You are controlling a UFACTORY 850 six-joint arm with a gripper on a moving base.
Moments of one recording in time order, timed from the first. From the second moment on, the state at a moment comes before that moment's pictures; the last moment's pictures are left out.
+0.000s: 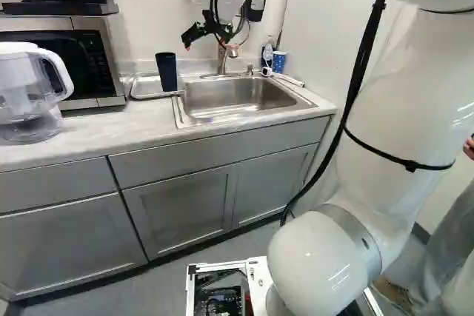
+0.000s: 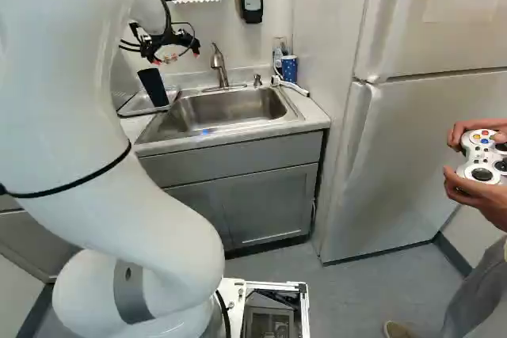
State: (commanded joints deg) arm 18.4 -2.4 -70.7 0.9 -15.3 -5.8
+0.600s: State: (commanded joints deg) arm 14.7 4.6 -63.8 2.9 -24.9 -5.8
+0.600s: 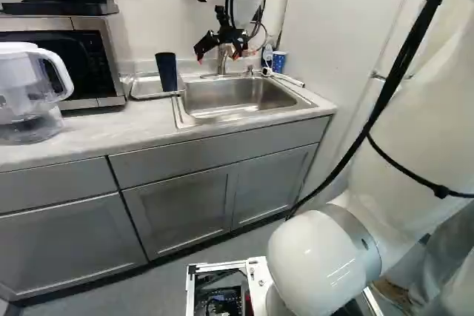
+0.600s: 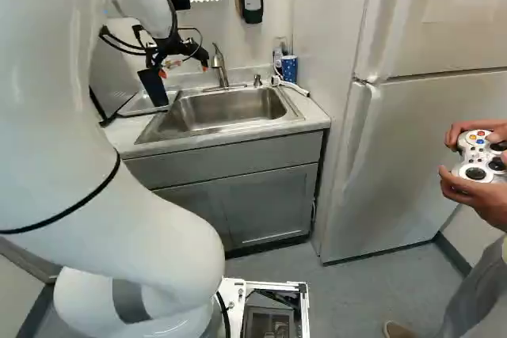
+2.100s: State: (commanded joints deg) arm 8.7 9.0 -59.7 4.6 -30.5 -5.8
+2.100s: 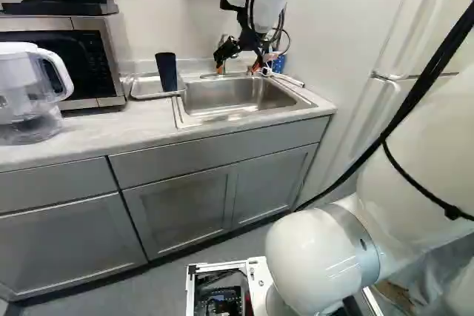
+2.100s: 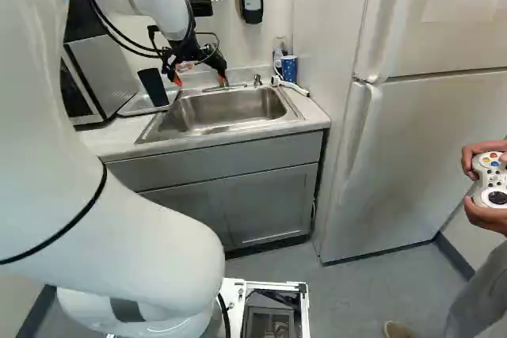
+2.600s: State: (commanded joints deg) arm 8.7 9.0 -59.7 4.6 -30.5 -5.8
